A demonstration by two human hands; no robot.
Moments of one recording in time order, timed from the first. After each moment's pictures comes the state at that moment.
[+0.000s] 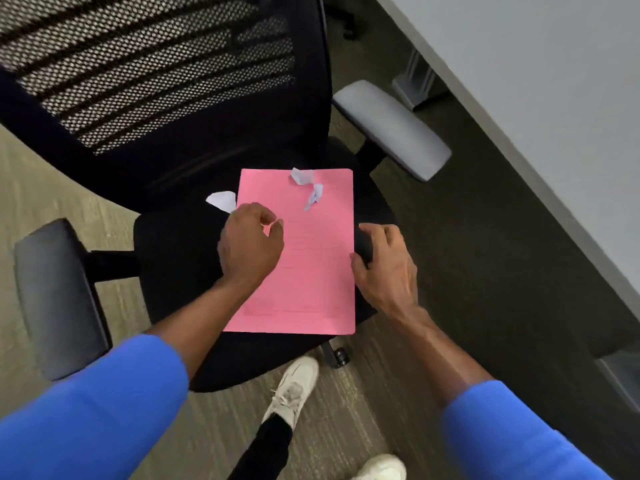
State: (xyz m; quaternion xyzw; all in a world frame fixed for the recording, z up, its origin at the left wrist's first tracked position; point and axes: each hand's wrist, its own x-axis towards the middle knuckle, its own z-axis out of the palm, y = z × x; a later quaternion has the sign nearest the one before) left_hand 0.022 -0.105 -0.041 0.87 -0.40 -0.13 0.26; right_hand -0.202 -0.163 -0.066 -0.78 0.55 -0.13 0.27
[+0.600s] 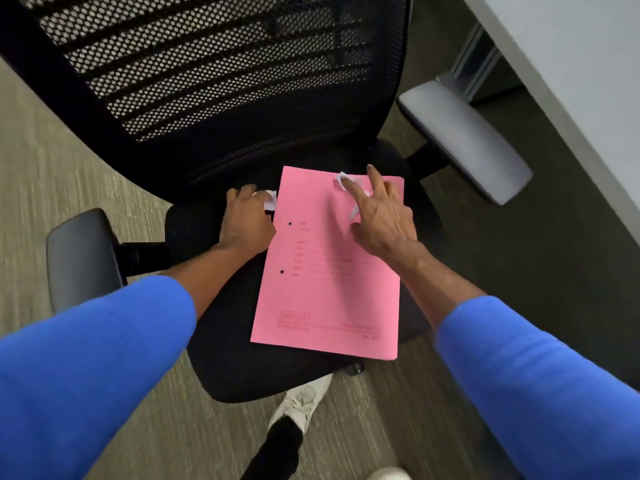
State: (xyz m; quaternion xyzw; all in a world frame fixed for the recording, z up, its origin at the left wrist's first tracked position) left_hand 0.150 -0.125 -0.094 0.88 -0.45 -0.15 0.07; right_hand -0.069 -0.247 -0.077 -0.88 0.45 0.05 0.15
